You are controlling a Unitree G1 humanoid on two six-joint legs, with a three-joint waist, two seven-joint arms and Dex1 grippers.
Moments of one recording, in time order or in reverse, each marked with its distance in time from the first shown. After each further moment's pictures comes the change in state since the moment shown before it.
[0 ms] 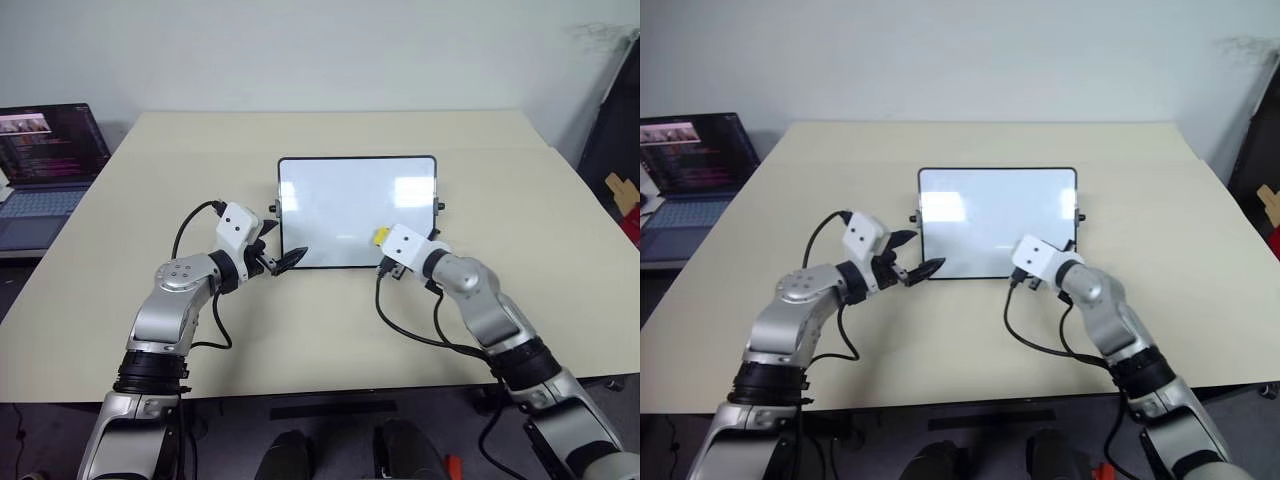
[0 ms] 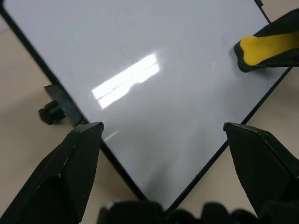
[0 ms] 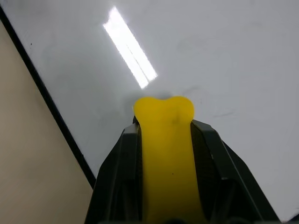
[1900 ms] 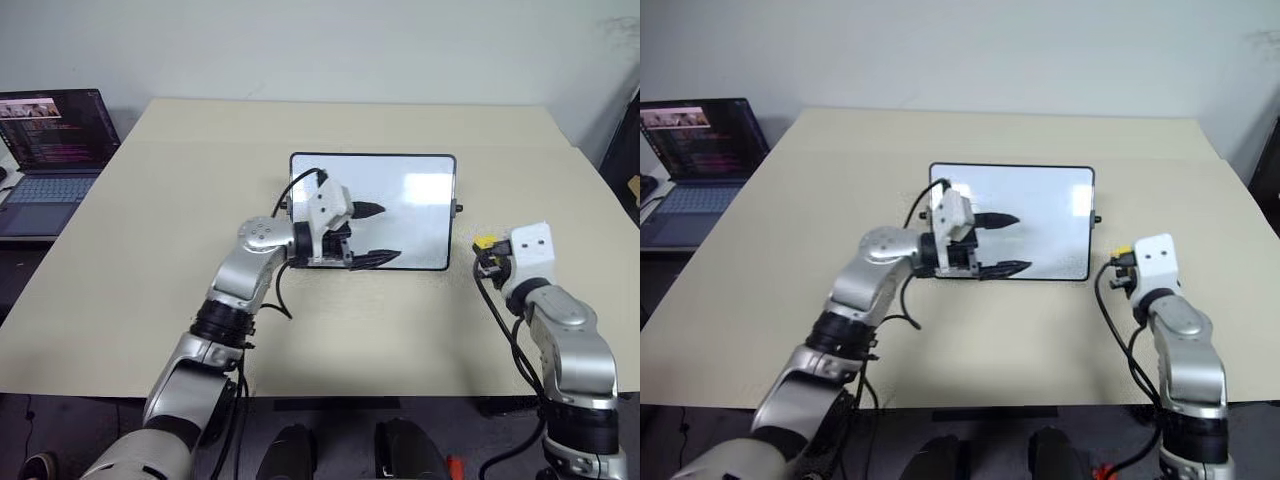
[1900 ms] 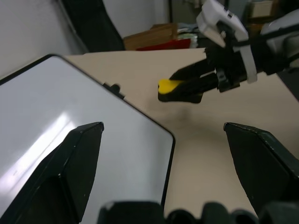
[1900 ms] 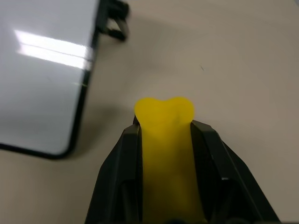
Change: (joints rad) left arm -0.348 -0.259 -0.228 0.210 0.005 -0.197 -0.313; right arm 0.403 0.050 -0.614 -0.444 0.307 0.442 -0.186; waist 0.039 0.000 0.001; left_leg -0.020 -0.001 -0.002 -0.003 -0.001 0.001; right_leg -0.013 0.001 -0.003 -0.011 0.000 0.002
